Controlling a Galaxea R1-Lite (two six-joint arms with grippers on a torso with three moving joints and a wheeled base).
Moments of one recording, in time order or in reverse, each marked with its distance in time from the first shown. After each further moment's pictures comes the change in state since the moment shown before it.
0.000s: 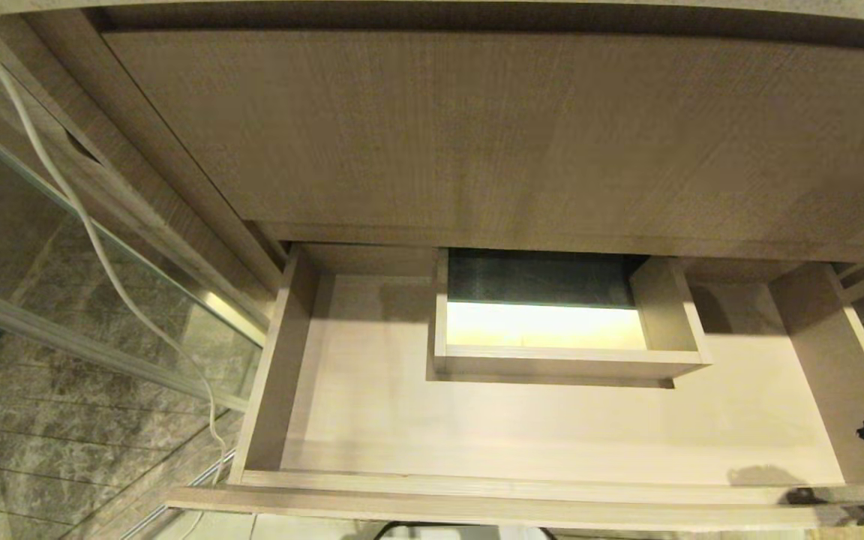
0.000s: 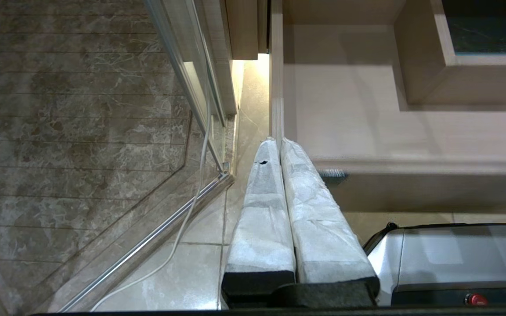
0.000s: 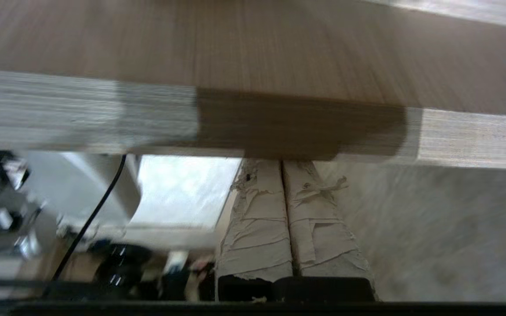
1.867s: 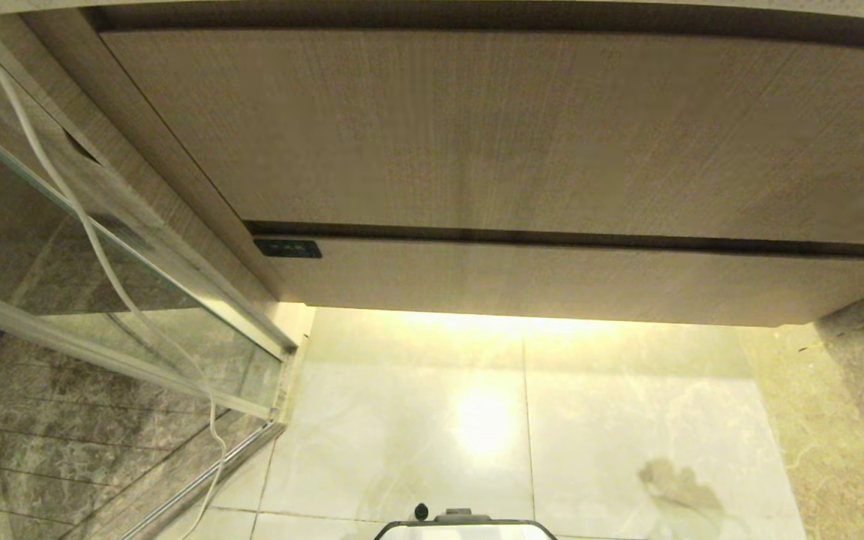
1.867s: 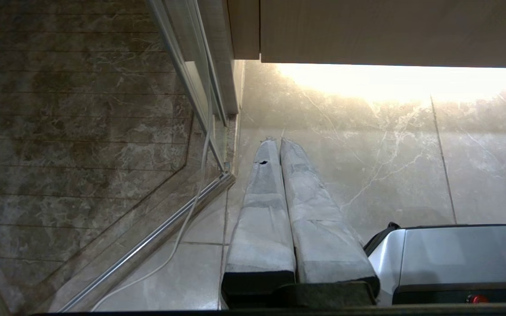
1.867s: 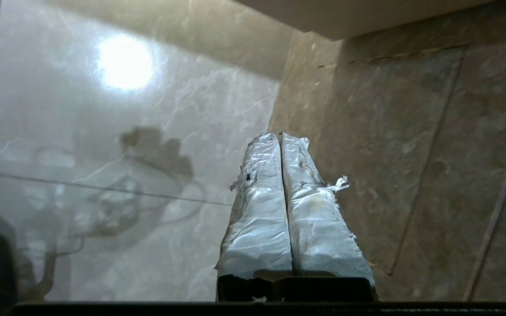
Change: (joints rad) left arm 0.000 0.000 0.000 0.000 0.000 0.000; right arm 0.024 -0.443 0.044 -0.395 0.213 0.063
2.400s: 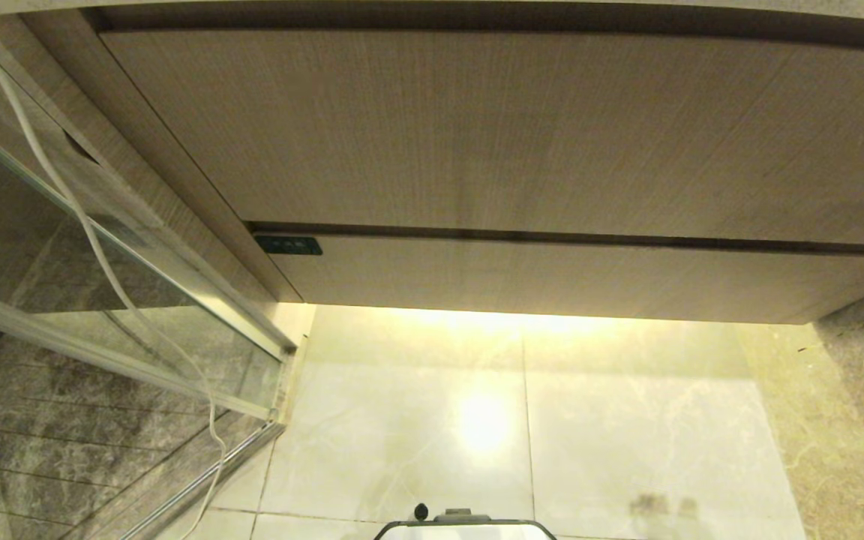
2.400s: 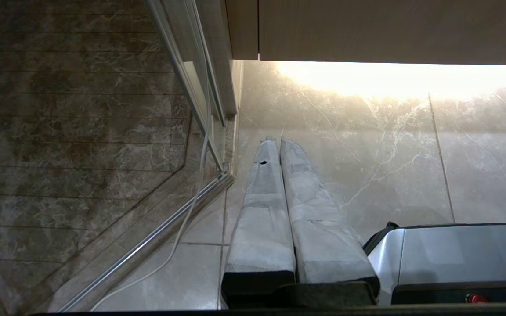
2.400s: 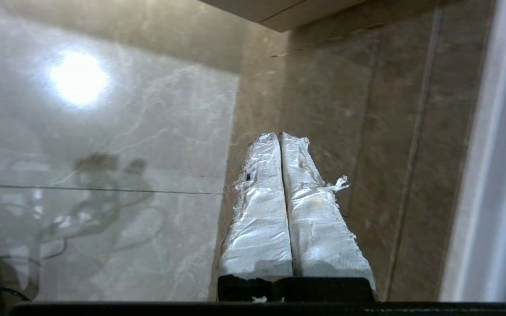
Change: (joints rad) left arm 0.000 0.000 0.000 0.000 0.000 0.000; right arm -0.005 -0.359 -0.004 0.261 -0.112 0.027
